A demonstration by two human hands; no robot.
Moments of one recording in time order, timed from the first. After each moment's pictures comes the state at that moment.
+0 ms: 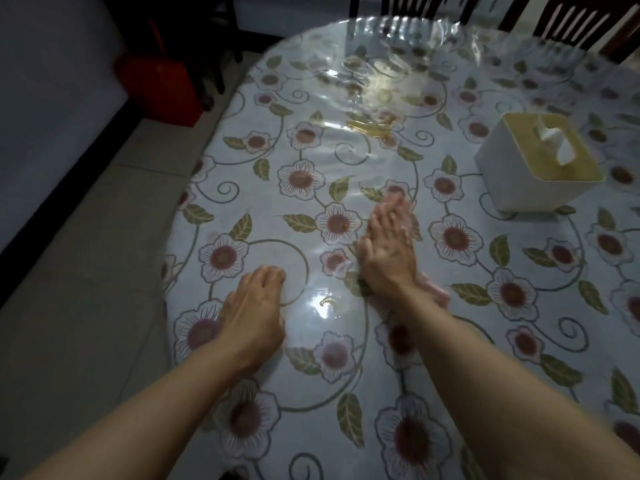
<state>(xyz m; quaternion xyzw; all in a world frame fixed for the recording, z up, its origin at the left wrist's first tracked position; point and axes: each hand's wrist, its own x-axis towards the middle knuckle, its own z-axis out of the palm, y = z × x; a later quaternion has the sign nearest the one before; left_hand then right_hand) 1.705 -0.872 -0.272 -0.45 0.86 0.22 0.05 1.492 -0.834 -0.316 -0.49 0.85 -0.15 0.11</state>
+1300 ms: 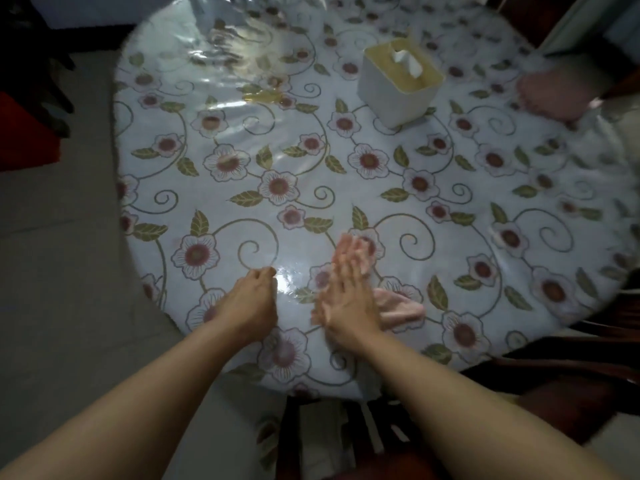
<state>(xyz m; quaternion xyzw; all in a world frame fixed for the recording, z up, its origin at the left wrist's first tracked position) 1.744 -0.868 -0.237 -0.28 0.90 0.25 0.21 1.662 -0.725 -0.282 -0.31 0.93 -0.04 0.21</state>
